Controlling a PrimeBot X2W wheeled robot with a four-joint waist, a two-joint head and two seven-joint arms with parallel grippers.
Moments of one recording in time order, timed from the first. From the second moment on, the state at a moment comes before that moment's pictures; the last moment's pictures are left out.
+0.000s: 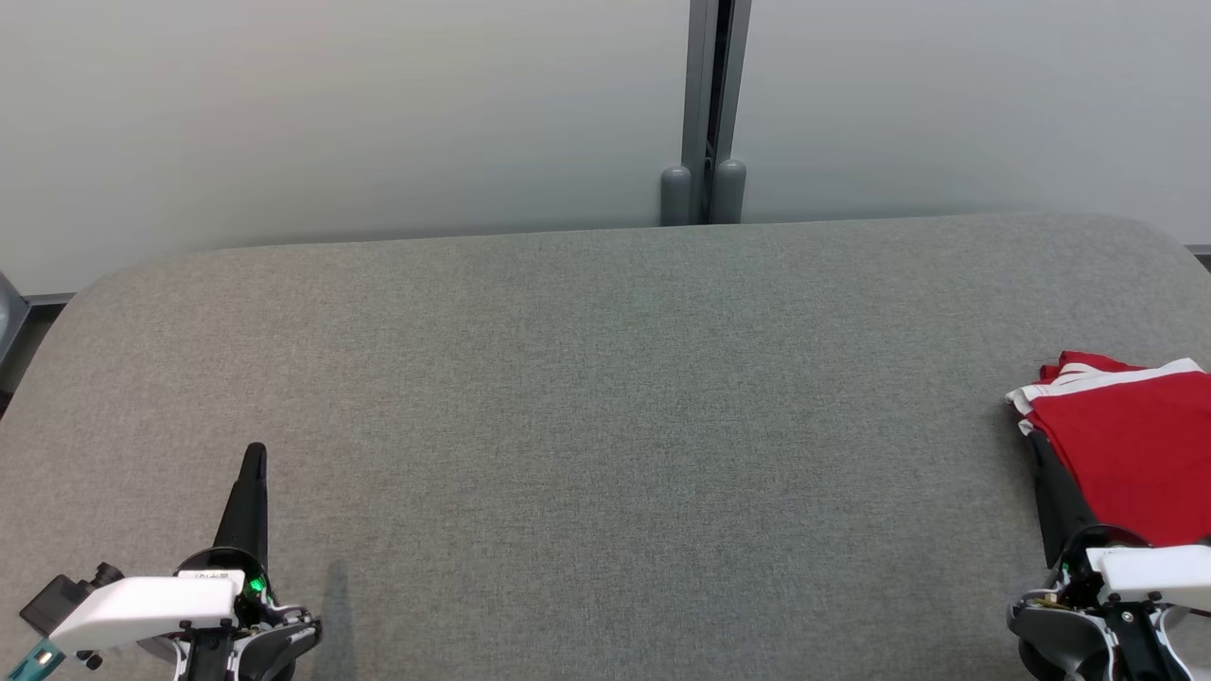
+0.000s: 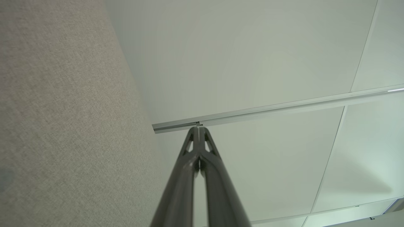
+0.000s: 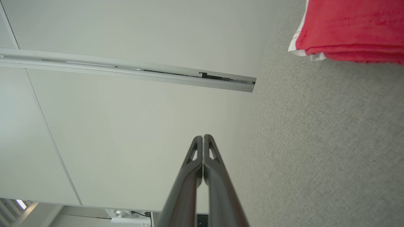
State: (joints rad) left arm -0.09 0.05 0.10 0.27 -1.51 -0.12 0.09; right arm -0.11 -0.04 -0.10 0.27 1.50 0.13 0.08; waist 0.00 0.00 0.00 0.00
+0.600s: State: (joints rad) left arm -0.10 0.05 0.11 0.25 -1.61 -0.13 0.11; right arm -0.11 -0.05 -0.11 0.24 1.61 0.13 0.11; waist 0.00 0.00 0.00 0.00
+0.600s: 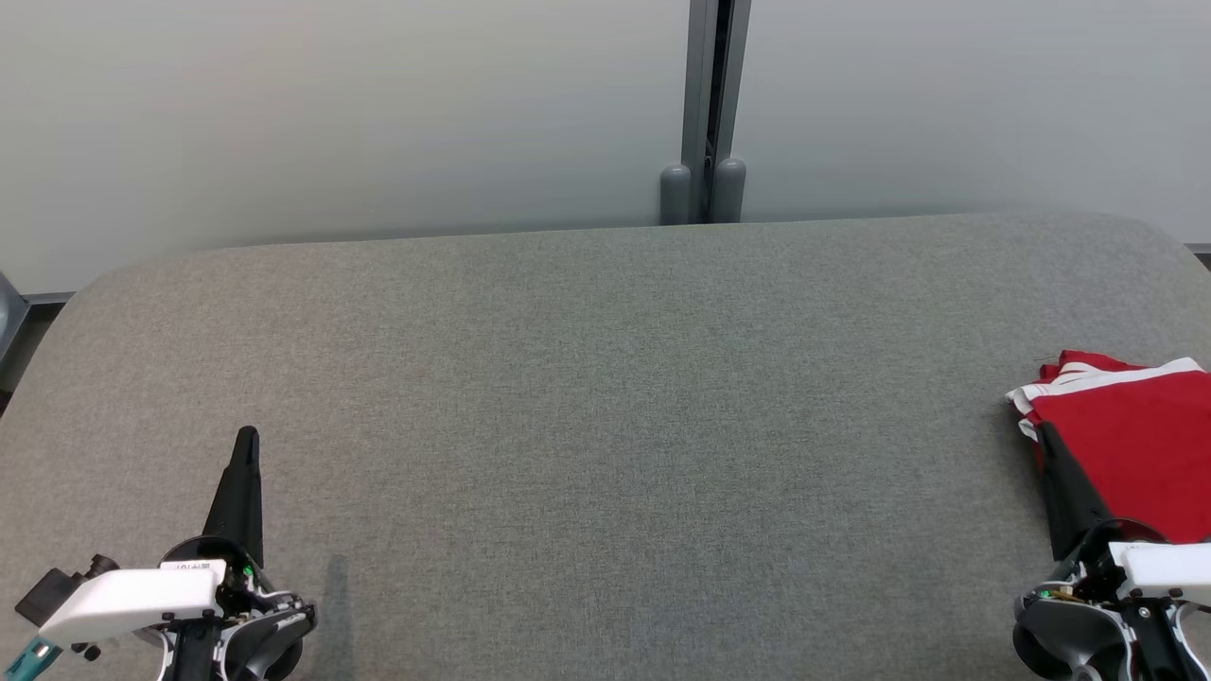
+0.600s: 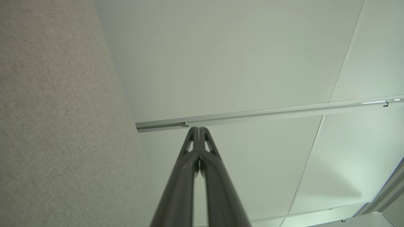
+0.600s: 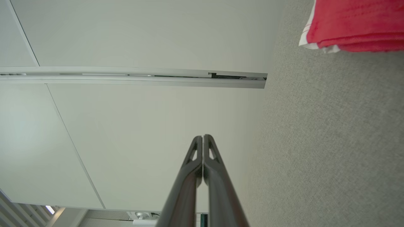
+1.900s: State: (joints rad) left arm -0.10 0.05 0.11 0.25 -1.61 -0.13 0.11; right arm -0.11 -0.05 -0.12 0.24 1.61 0.13 0.11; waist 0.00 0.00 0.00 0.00
